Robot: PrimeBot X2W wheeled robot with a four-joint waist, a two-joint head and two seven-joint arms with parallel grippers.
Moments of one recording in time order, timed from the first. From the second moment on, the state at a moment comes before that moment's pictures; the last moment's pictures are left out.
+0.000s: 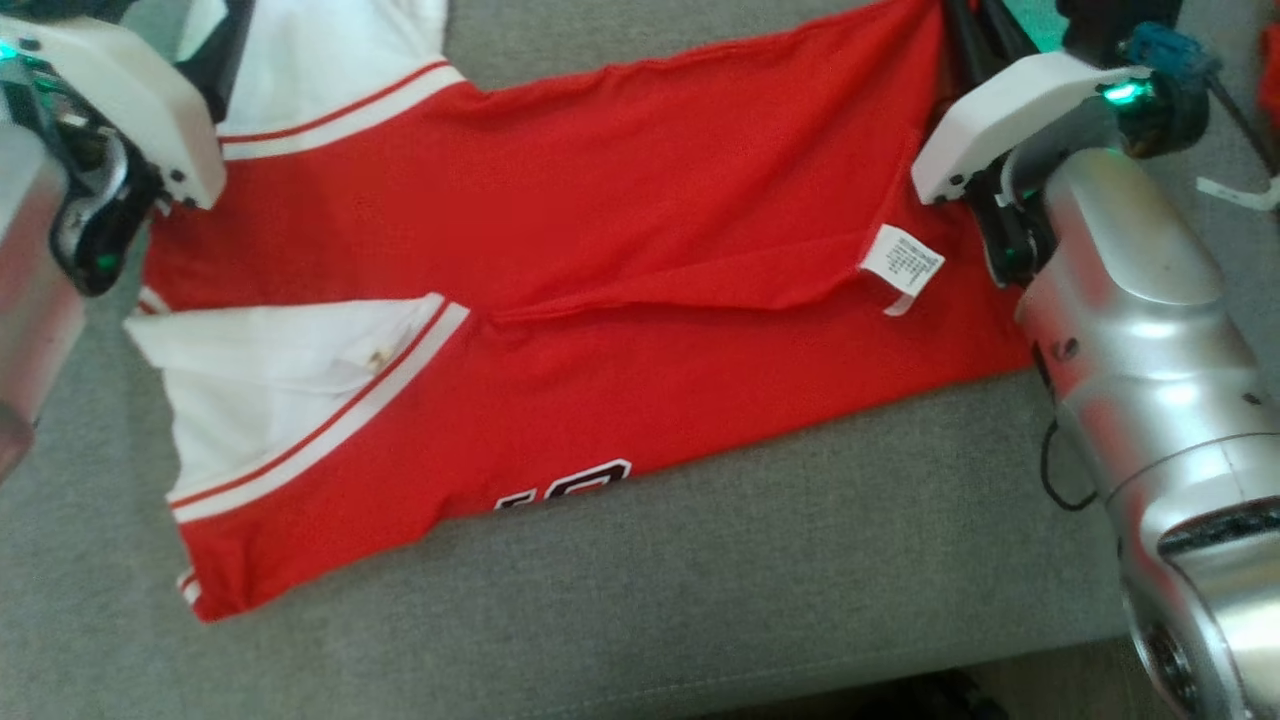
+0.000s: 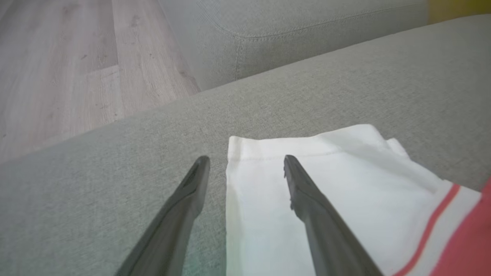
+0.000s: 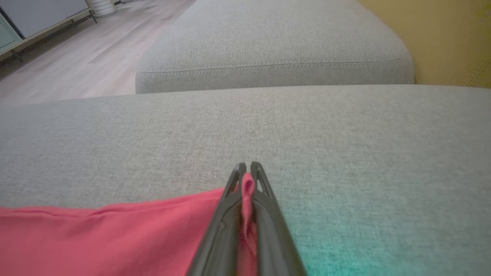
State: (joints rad) left arm -1.19 0.56 -1.04 0.77 -0.98 -0.13 0.08; right arm -1.04 -0.08 0.28 1.06 0.28 0.12 -0.19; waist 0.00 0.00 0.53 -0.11
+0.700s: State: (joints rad) left arm -1.23 0.56 -1.12 0.83 -1.10 -0.13 0.01; right arm -1.08 -0.10 0.39 1.01 0.40 0.12 -0.21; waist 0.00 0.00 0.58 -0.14
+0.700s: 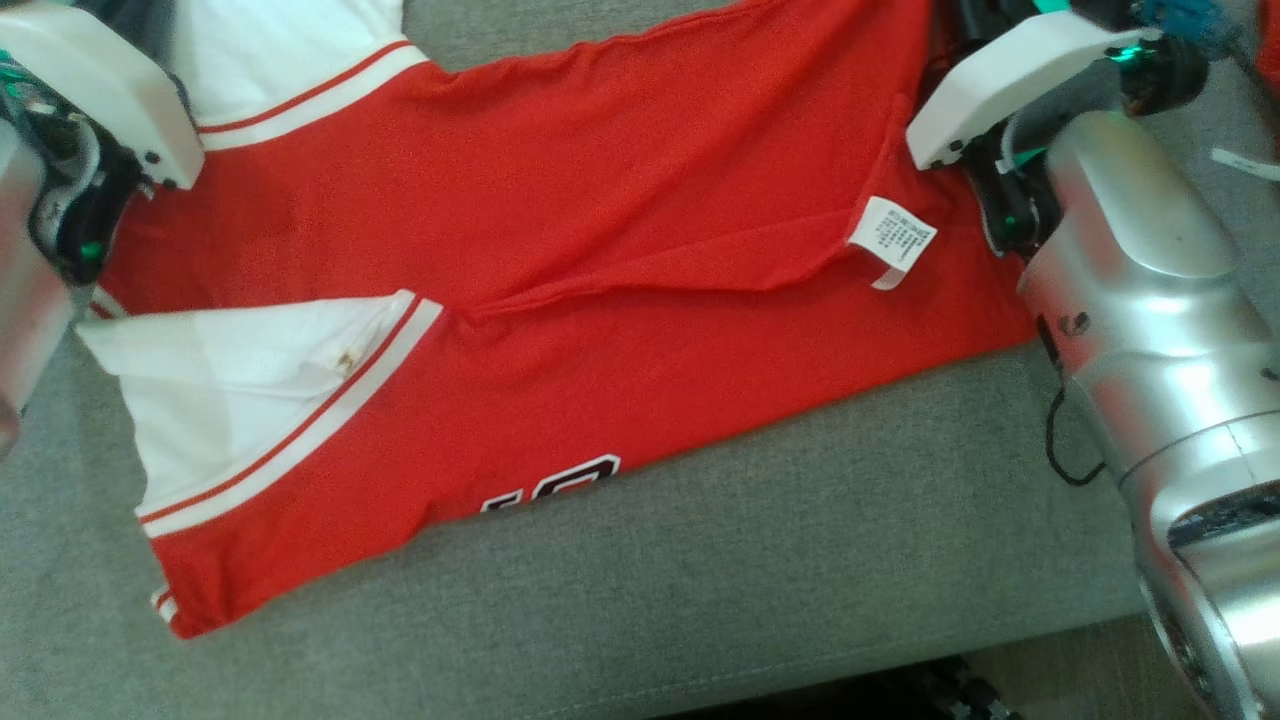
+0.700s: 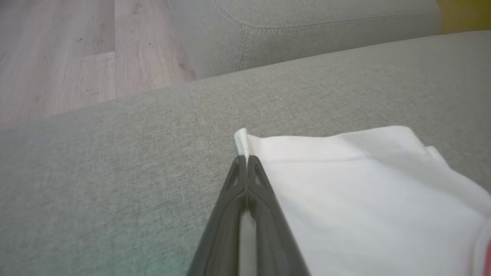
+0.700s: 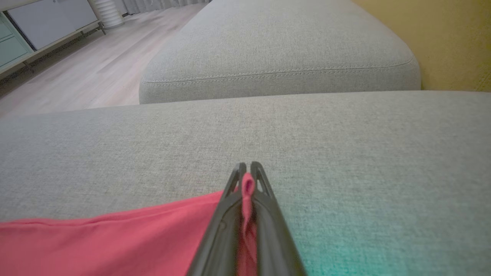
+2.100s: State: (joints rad) left arm -0.36 0.26 -0.51 0.45 -0.58 -0.13 -0.26; right arm -0.46 -0.12 0.00 0.83 0.20 0.12 -0.25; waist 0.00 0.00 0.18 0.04
